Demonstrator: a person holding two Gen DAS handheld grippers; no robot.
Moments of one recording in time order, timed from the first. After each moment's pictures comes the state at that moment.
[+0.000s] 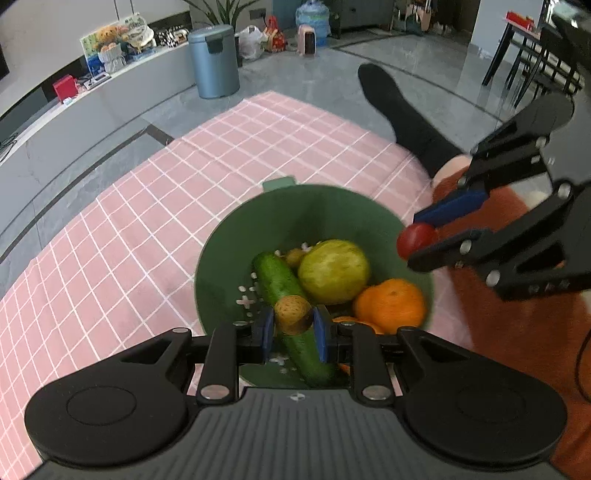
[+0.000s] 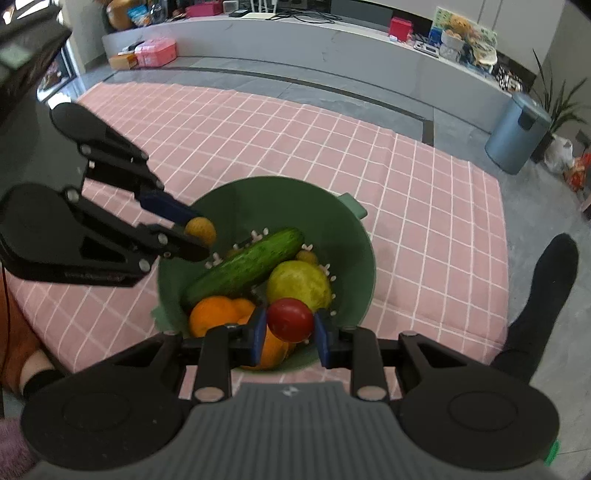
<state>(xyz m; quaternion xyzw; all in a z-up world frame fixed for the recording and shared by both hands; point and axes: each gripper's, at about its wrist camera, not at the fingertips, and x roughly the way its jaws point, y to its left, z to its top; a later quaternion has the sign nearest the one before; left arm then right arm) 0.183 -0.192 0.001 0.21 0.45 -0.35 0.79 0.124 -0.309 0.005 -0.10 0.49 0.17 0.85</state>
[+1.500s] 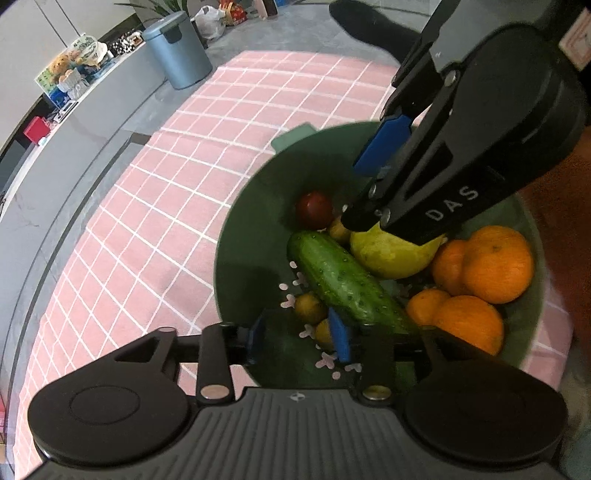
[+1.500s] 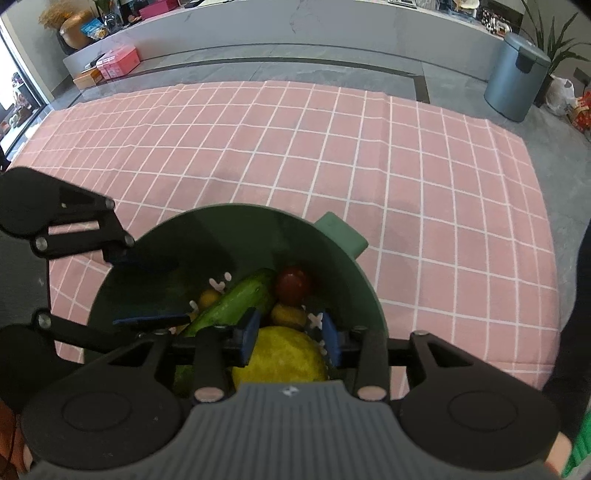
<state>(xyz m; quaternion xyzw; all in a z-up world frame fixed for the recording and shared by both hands) 0.210 -0.210 -0.043 0.34 0.44 -0.36 0.75 0.223 -0.303 -0.053 -0.03 0.54 0.14 0.83</state>
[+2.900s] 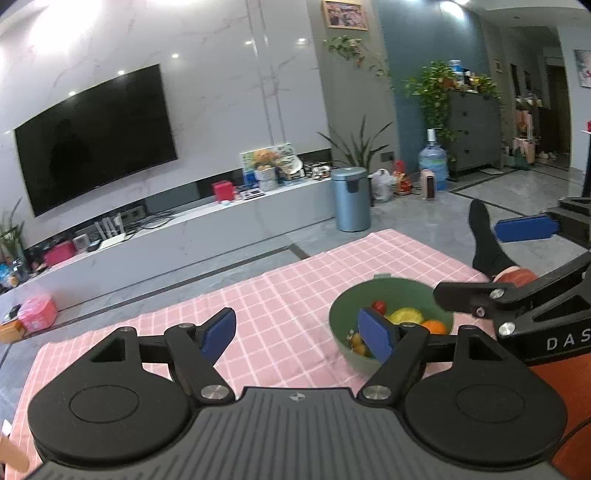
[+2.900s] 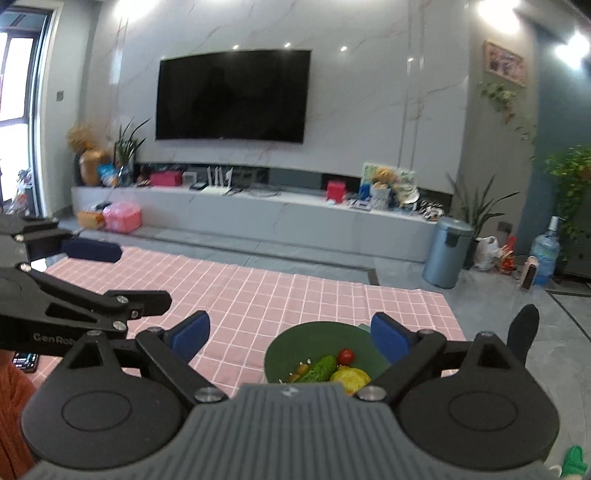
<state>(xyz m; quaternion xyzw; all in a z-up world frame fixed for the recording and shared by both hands) 0.006 -0.086 0.101 0.13 0.22 -0.16 0.95 -0.070 -0.209 0.084 -0.04 0.20 0.07 0.98</state>
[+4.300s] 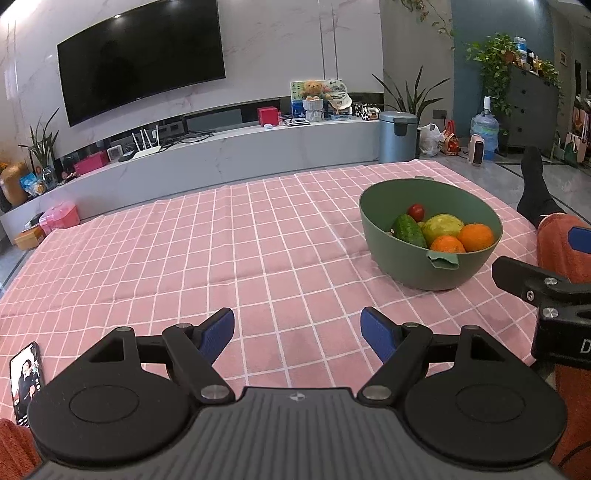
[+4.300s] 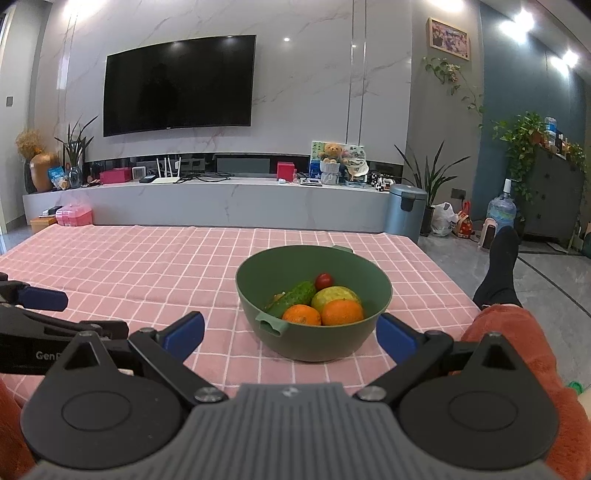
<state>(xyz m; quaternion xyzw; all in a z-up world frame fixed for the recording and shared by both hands) -0.013 -0.064 0.009 0.07 0.31 -0.08 0.94 -0.090 -0.191 -0.037 -0.02 0.22 -0.02 0.98</state>
